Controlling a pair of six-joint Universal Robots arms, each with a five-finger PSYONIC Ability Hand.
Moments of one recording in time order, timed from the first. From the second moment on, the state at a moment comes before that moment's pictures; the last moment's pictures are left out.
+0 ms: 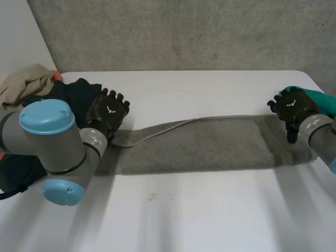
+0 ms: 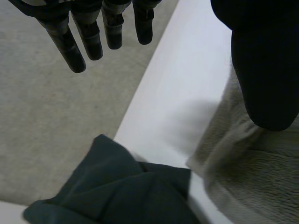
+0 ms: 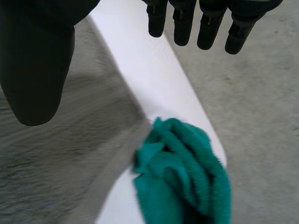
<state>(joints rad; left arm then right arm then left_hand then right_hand) 4.26 -2.11 -1.50 3.46 -1.61 3.95 1.67 -1.02 1.39 -0.07 1.38 2.29 0.19 0.20 0.21 0.20 0.05 0.23 0.21 0.21 0.21 0.04</state>
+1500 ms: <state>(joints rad) 4.23 -1.89 -1.67 3.64 -1.72 3.74 1.30 -1.15 1.60 -0.33 1.37 2.14 0.31 0.30 0.30 0.30 0.11 1.09 1.17 1.19 1.20 0.99</state>
